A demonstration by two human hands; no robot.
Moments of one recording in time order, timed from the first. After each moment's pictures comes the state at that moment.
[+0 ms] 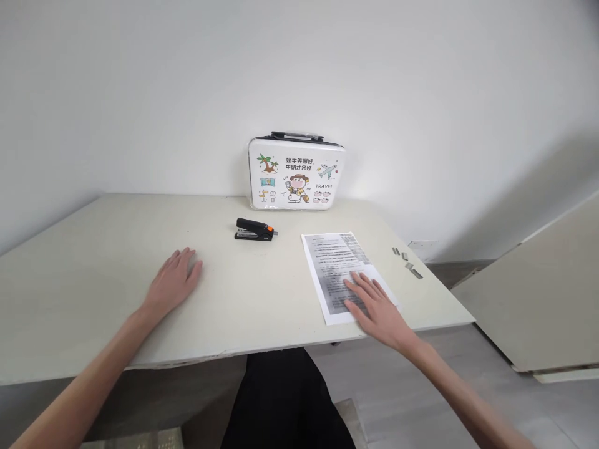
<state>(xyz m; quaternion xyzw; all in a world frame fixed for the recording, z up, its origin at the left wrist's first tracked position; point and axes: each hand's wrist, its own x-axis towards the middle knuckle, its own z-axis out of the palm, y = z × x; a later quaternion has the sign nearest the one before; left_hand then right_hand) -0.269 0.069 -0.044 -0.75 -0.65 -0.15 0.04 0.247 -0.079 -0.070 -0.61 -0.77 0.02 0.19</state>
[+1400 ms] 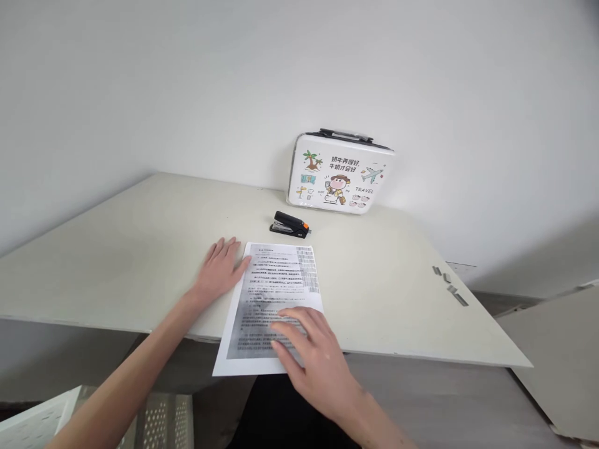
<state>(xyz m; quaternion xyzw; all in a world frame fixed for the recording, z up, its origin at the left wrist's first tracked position) -0.241 0.032 -0.047 -0.75 -0.64 -0.16 0.03 0.030 -0.121 -0.016 -0.40 -0.84 0.12 0.34</state>
